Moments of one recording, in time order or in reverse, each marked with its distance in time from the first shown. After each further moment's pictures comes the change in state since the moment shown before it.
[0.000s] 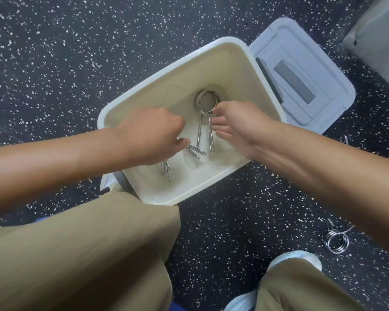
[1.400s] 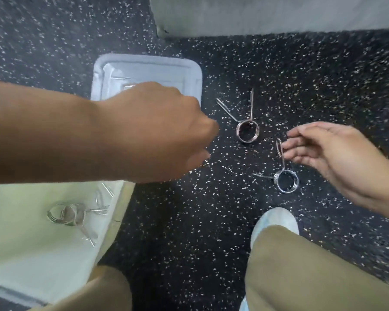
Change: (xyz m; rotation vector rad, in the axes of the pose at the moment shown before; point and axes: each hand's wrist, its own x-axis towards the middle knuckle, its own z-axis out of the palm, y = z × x) left_hand 0.071 0.252 -0.133 0.668 -0.023 0.925; right_hand -0.111 0.202 -0.285 0.527 0.503 -0.159
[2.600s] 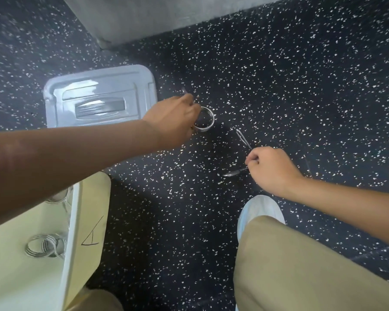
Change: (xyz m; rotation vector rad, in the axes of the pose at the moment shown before) left_hand 0.159 0.017 0.090 -0.194 0.123 -0.103; right_hand 0.034 0.109 -0.004 -0.755 0.039 -0.038
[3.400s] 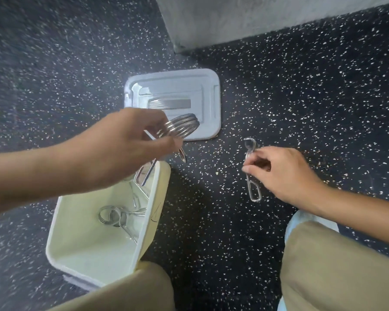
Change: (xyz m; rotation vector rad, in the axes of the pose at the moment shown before) left_hand -0.206 -0.041 -0.121 -0.814 -0.093 -0.517; right_hand -0.037 -0.103 0.019 0.086 0.010 -0.468
